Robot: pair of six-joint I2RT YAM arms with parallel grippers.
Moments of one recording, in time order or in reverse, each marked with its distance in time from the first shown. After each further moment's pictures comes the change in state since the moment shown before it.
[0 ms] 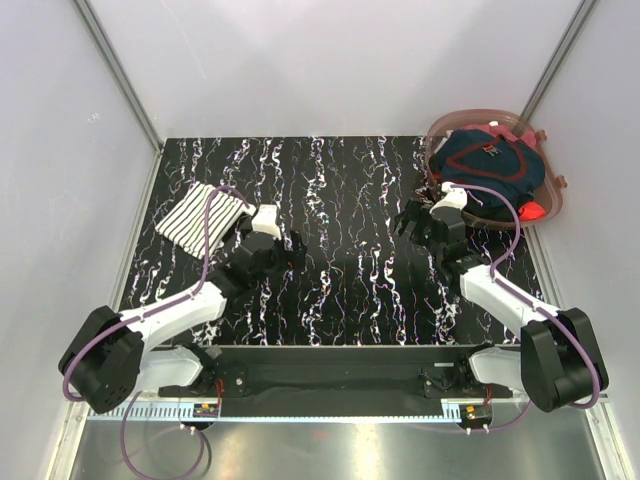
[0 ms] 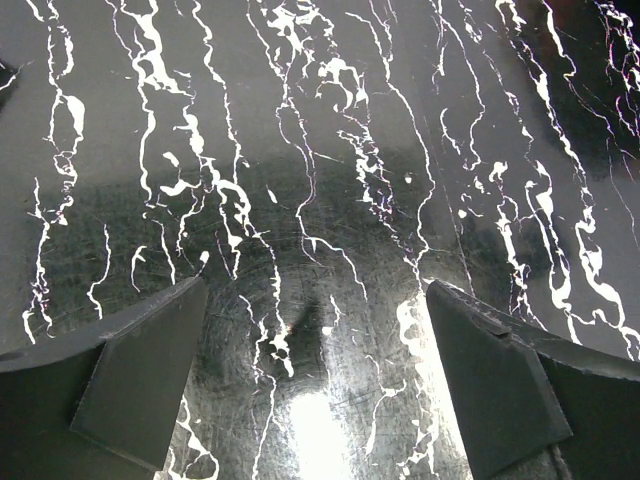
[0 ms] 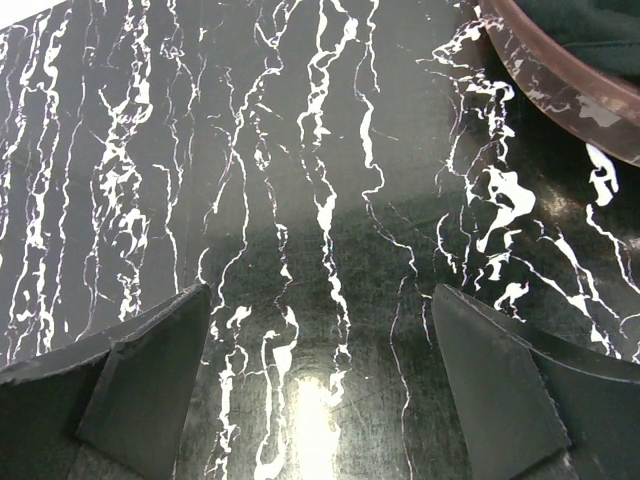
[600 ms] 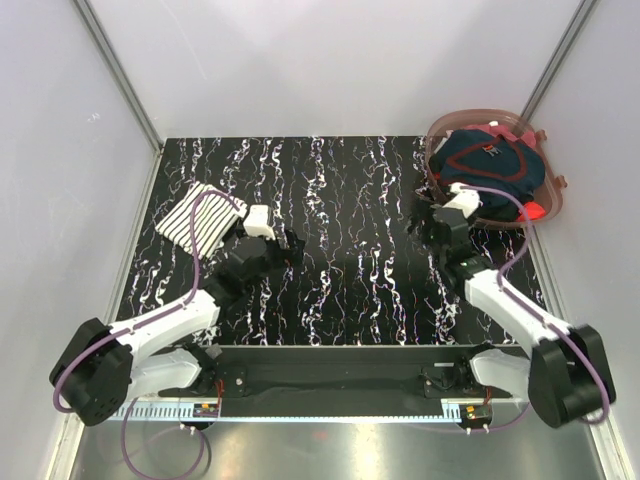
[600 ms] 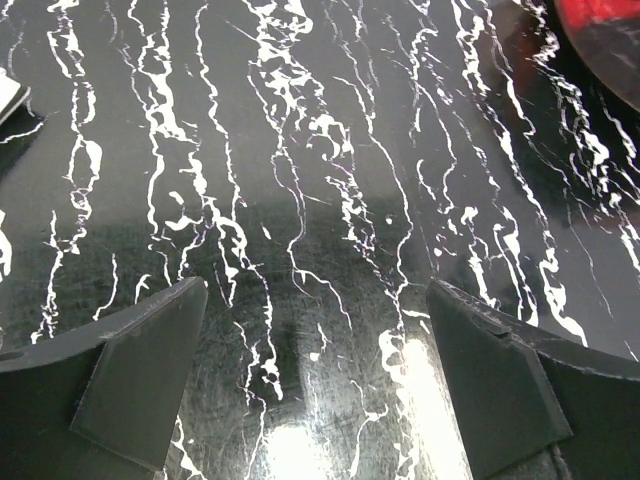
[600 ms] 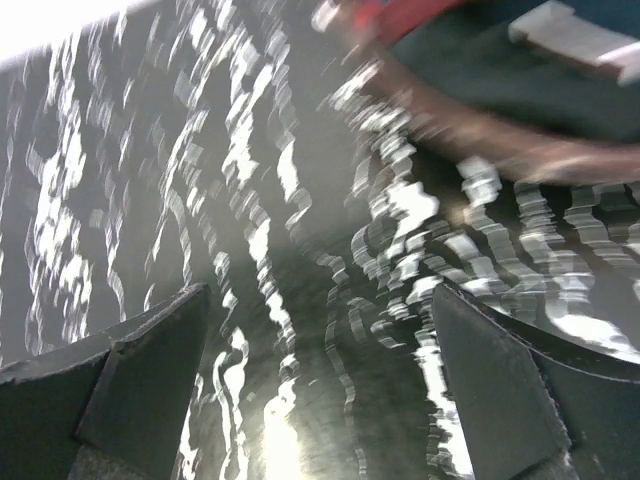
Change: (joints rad) left arm -0.019 -0.079 -0.043 0.084 -0.051 -0.004; right arm 0.018 -0.063 0.016 -0.100 0.174 -0.004
